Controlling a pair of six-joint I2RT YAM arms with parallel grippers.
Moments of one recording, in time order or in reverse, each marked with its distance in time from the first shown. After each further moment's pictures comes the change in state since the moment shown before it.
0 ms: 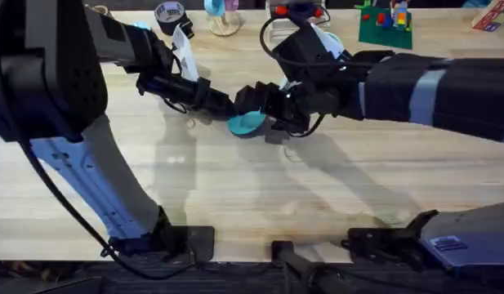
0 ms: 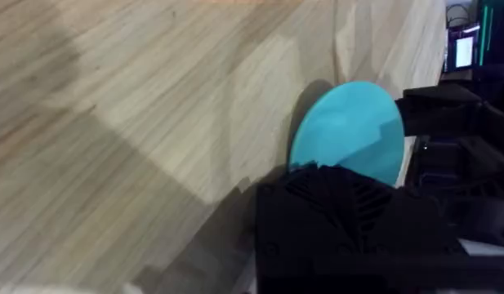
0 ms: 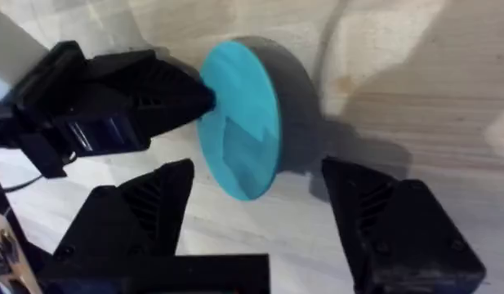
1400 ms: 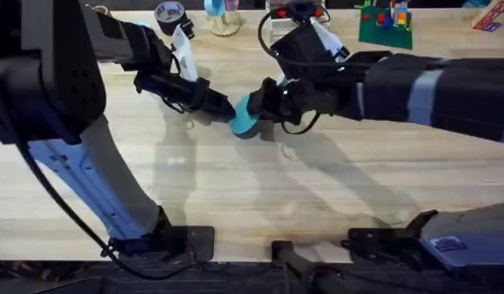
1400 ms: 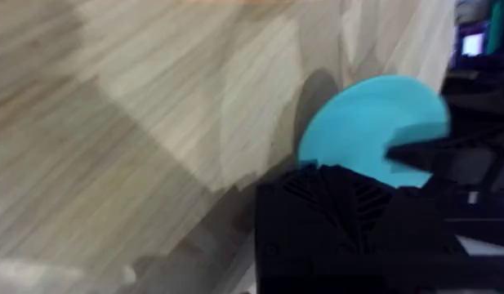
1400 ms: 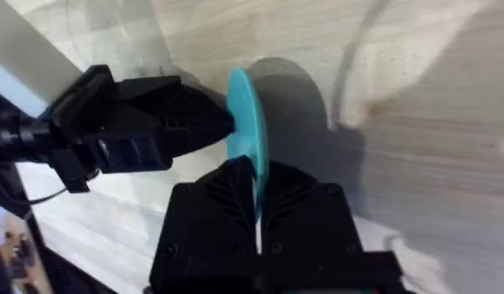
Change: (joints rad) left arm 0.002 -0.015 0.013 -0.057 -0.045 -0.012; right arm 0.003 0.003 0.002 0.060 0.017 0.000
